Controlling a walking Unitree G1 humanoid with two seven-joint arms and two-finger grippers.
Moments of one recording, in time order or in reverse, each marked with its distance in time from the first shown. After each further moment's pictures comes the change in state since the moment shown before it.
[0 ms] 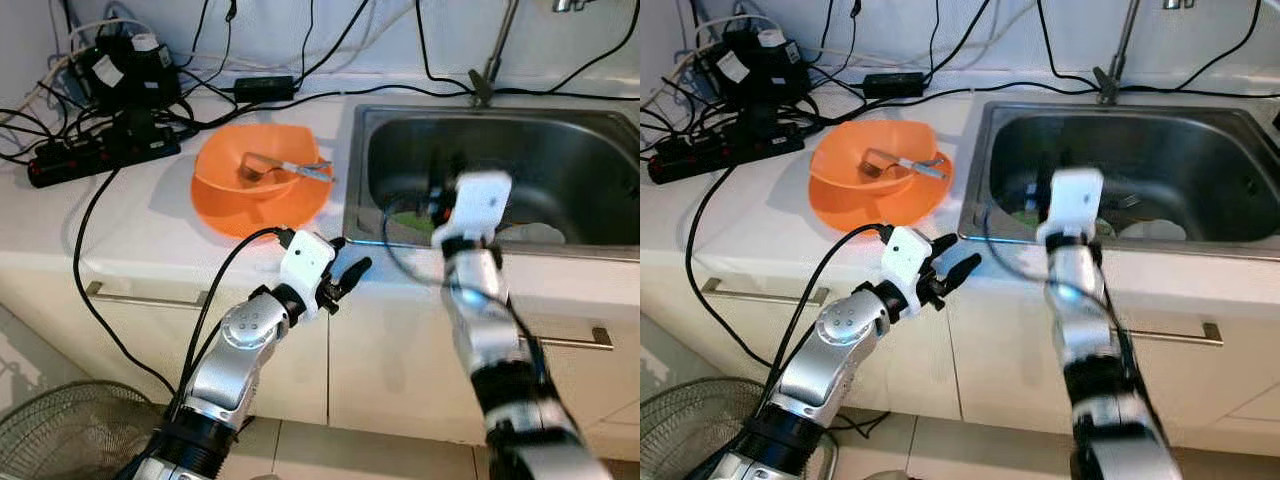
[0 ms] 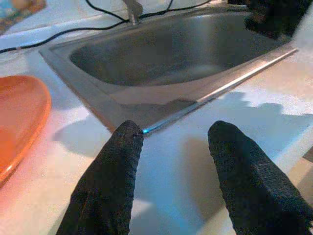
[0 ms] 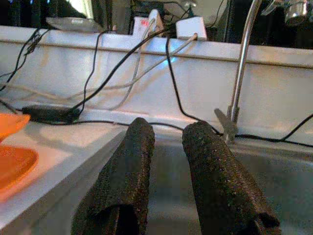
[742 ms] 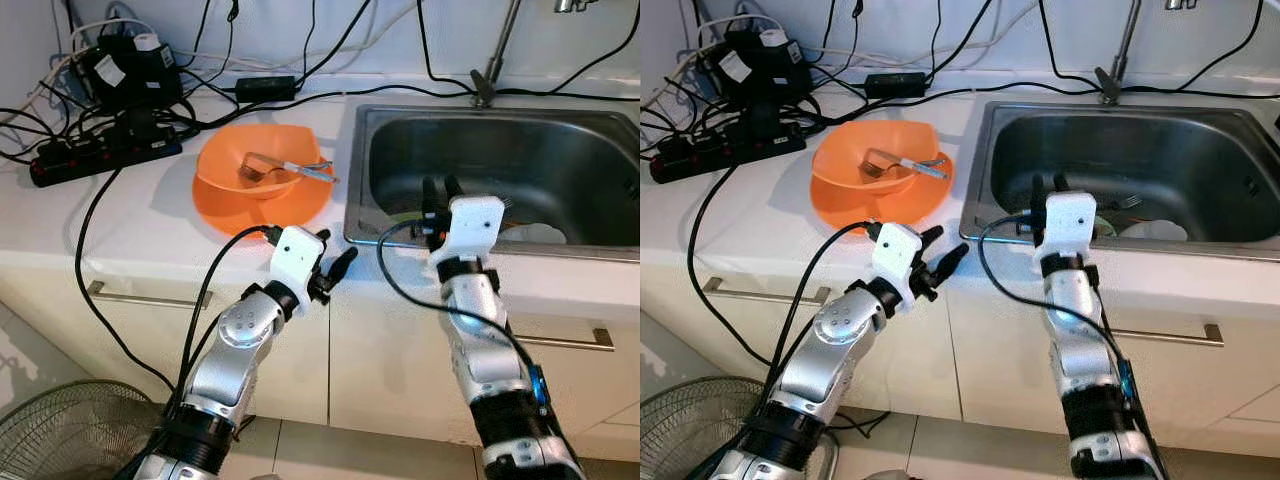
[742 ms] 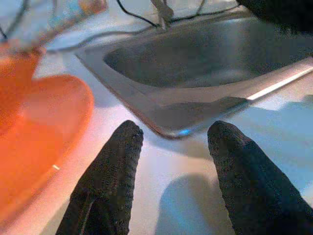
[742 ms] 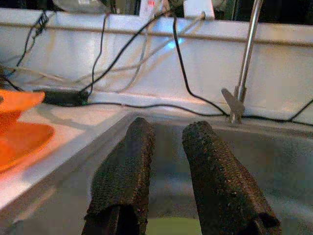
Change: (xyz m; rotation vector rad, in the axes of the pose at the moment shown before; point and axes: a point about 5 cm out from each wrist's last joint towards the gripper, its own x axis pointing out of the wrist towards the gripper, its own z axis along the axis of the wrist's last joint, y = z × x) left arm -0.001 0.012 -0.001 0.031 -0.035 0.118; right arm -0.021 0.005 -0.008 0.016 0.069 -0.001
